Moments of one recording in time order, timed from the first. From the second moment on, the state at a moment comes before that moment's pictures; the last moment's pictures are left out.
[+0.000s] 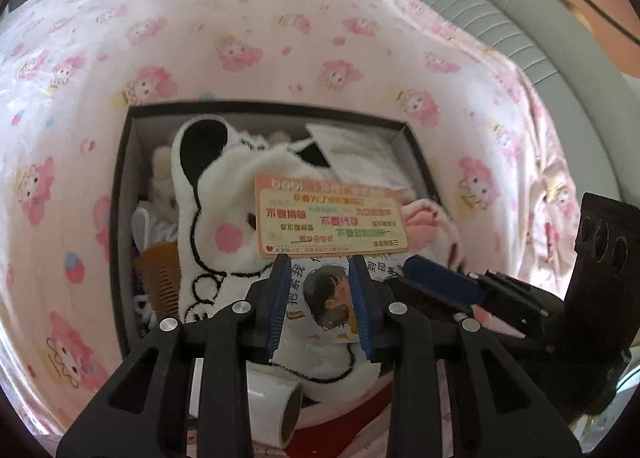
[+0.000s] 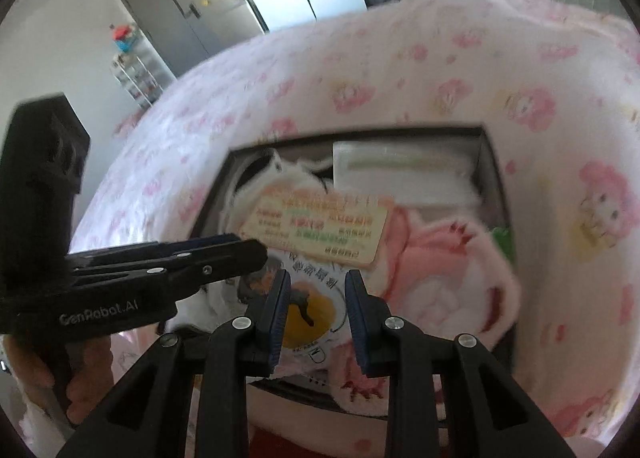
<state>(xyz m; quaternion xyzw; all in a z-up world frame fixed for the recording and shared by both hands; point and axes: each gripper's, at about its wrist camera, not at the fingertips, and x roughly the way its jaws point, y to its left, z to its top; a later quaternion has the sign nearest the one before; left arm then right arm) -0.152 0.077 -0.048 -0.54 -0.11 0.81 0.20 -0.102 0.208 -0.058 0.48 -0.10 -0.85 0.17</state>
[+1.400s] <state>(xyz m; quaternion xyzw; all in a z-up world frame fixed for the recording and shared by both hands) 0.080 0.031 0.160 -0.25 -0.05 0.96 0.08 0.104 0.188 0.132 0.28 -0.04 -0.96 -0.02</state>
